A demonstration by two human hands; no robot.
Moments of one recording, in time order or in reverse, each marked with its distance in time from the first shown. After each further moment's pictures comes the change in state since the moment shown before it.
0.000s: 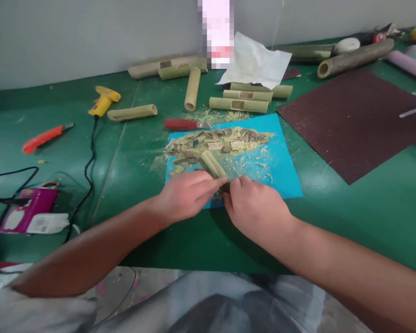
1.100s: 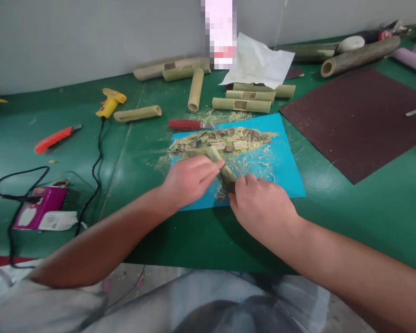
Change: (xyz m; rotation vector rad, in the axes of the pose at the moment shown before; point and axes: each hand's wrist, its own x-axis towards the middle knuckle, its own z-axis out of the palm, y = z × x) left_hand 0.010 -0.006 0.004 0.030 0.076 -0.080; right_hand -0.001 0.000 -0.007 -0.115 -0.010 0.023
